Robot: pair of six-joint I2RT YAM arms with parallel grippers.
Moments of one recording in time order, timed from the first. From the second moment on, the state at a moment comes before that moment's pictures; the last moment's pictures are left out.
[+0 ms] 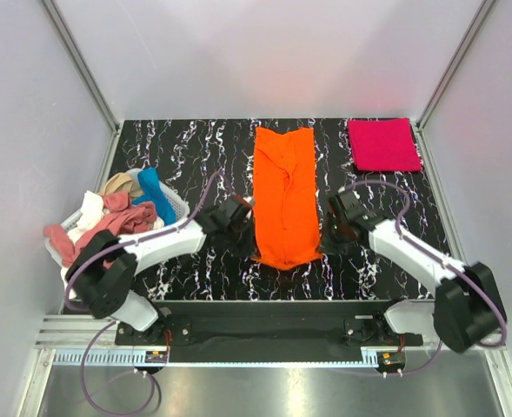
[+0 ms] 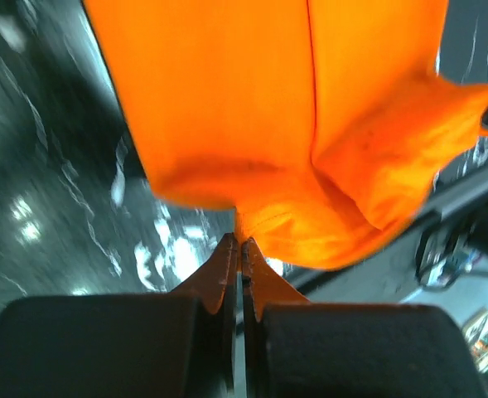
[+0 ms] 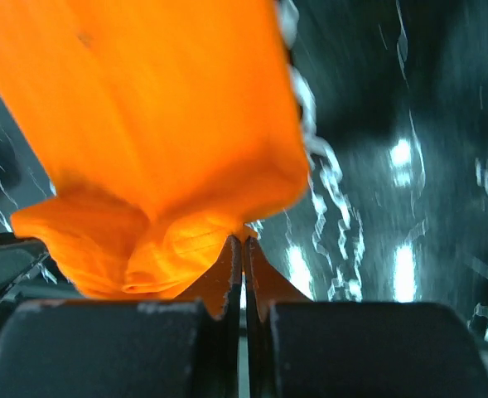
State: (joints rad) left arm -0.79 1.47 0.84 -0.35 0.21 -0.79; right arm 0.49 1.23 0.75 -0.63 -0.07 0.80
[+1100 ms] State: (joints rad) left arm -0.44 2.11 1.65 -0.52 0.27 -0.59; right arm 0.27 1.97 1.61 -0.65 -0.07 0.43
